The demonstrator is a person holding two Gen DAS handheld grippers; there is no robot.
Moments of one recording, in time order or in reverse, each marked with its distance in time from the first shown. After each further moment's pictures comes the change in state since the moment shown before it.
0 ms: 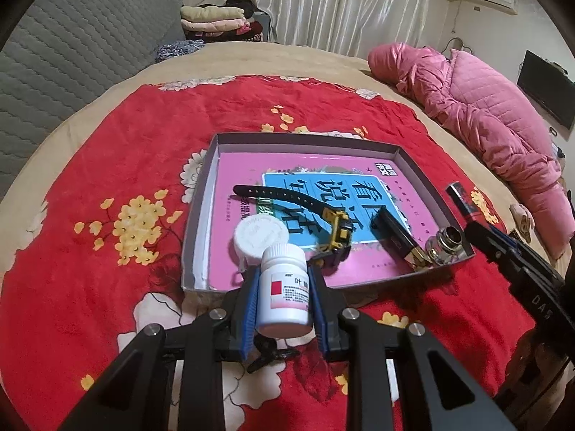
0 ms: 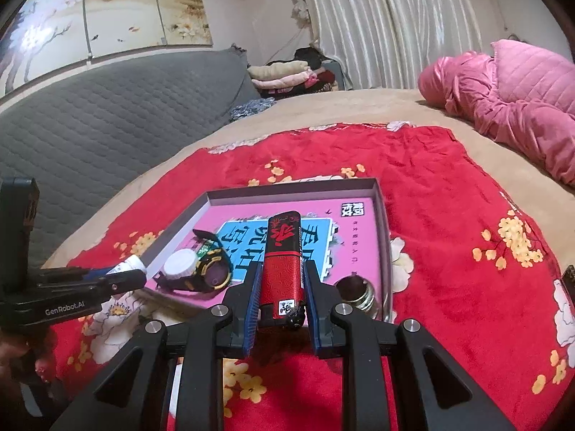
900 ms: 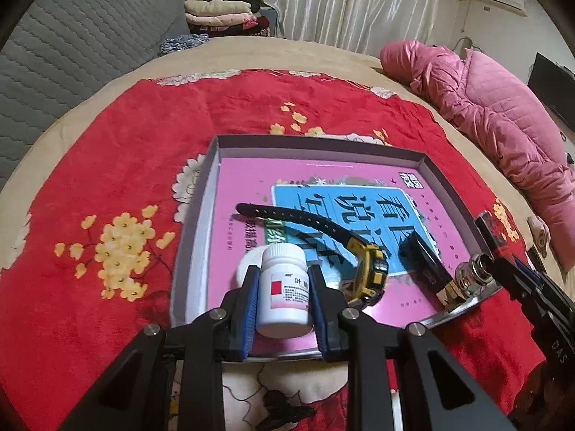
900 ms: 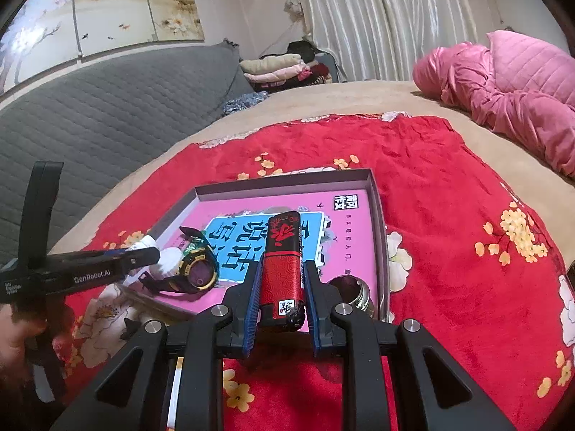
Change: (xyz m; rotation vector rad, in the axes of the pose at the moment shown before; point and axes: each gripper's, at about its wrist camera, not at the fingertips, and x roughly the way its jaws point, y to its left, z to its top) left arm 0.047 0.007 0.025 -0.015 0.019 0.015; right arm 0.022 -0.007 0.000 0.013 0.037 -0.017
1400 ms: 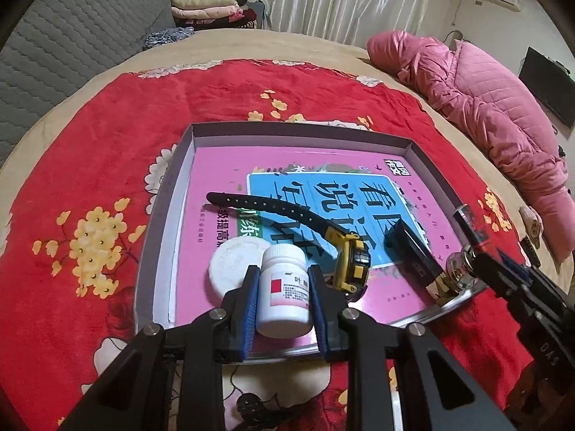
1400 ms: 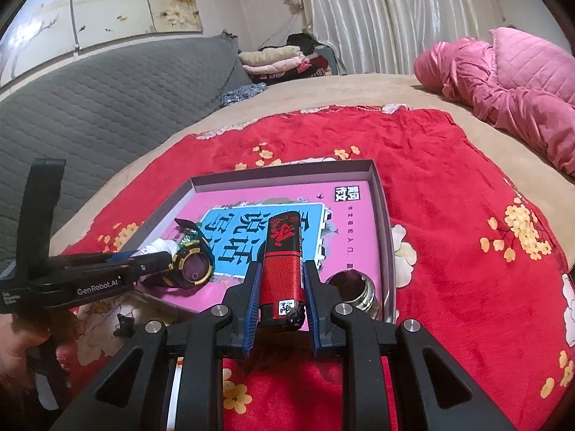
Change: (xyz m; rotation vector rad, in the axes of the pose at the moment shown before) left arm 0.013 -0.013 -0.003 0.017 0.031 -0.050; right arm 0.013 0.001 -0.003 -0.013 0.043 -0.013
